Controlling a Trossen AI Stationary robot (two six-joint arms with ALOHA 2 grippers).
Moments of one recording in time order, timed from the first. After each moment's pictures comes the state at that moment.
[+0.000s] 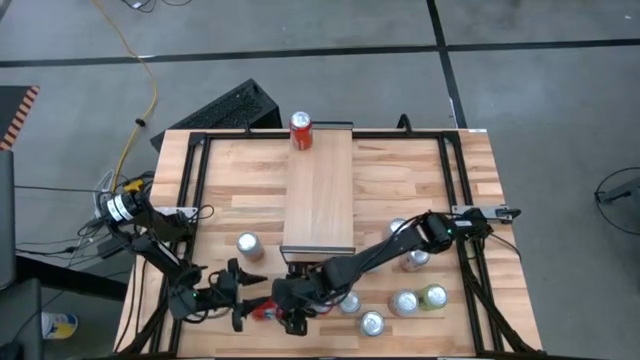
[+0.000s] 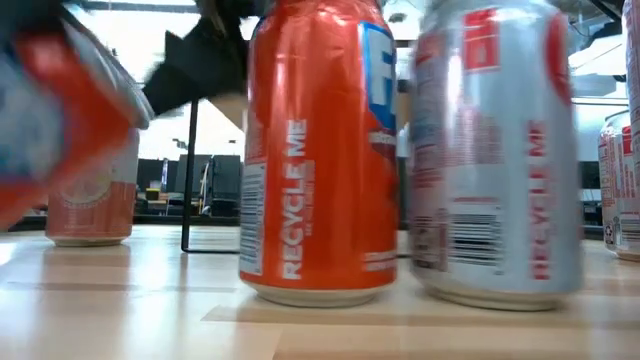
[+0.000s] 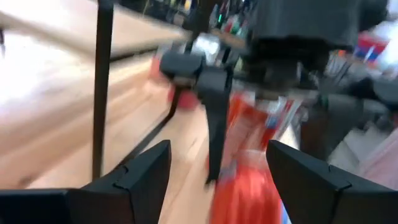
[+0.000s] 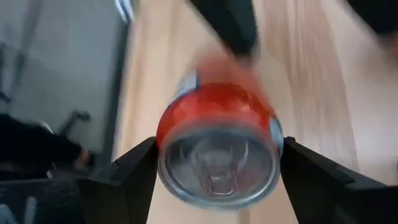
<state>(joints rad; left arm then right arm) -1.02 1.69 0.45 1.22 -1.24 -0.39 0.39 2.38 2.13 -0.56 0.03 0.45</state>
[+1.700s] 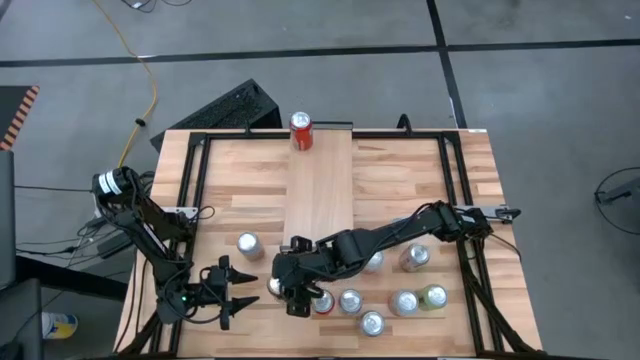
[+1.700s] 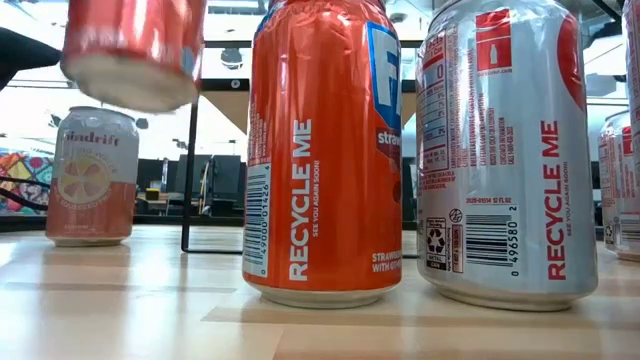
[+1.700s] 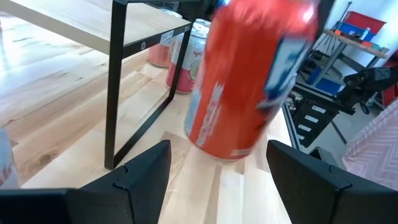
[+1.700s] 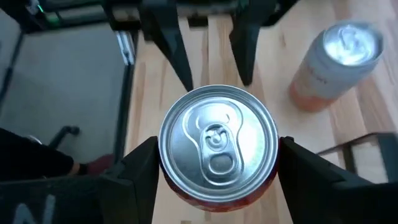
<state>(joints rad) -1.10 1.46 0.45 0.70 -1.21 -0.67 0.35 2.26 2.36 -0.88 0.09 0.38</state>
